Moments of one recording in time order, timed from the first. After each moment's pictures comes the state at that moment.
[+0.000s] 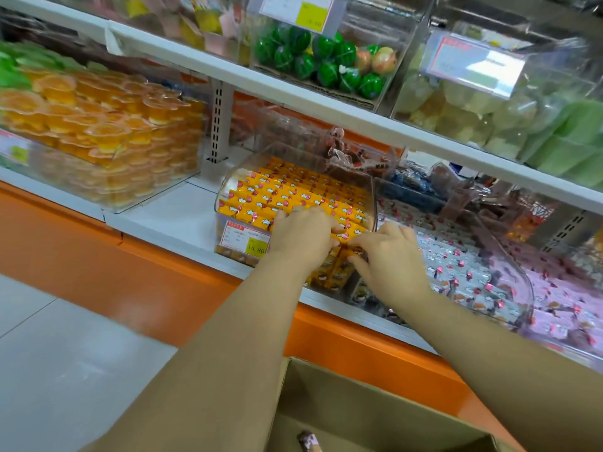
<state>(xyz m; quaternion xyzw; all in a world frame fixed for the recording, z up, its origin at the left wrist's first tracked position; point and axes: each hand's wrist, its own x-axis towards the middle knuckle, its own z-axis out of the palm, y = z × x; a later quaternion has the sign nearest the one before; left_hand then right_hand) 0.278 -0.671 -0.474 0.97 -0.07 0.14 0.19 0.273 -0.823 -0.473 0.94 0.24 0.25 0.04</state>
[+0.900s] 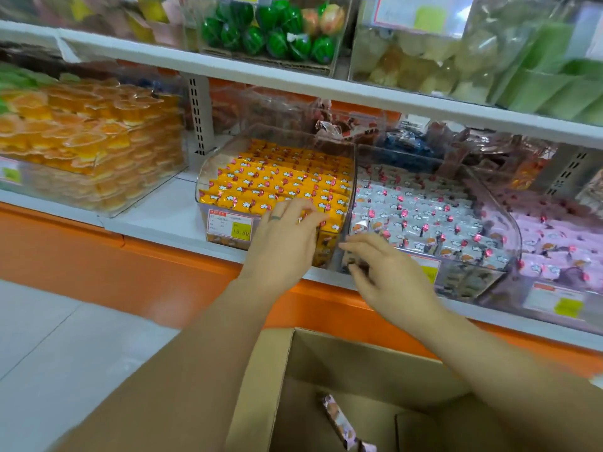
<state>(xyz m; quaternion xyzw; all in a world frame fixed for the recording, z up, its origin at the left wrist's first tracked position) 0.244 -0.676 -0.509 0.93 -0.17 0.29 0.17 0.216 -0.859 -0.498 0.94 0.25 0.16 -0.15</state>
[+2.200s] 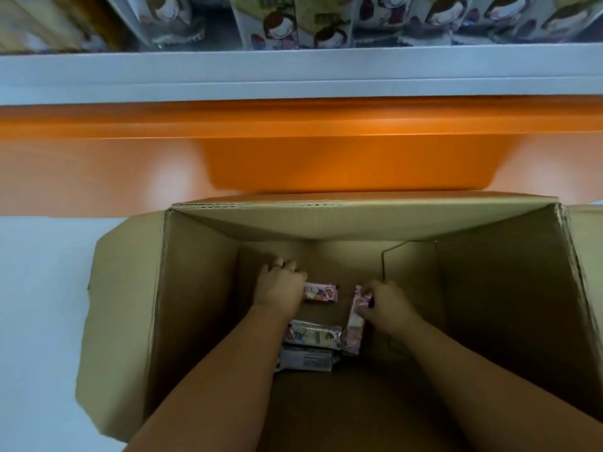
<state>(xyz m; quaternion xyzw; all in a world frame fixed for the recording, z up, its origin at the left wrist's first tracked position) 0.191 -0.810 -0.849 0.91 -0.17 -0.36 -0.06 0.144 -0.991 -0.859 0.87 -0.15 -0.40 -0.25</state>
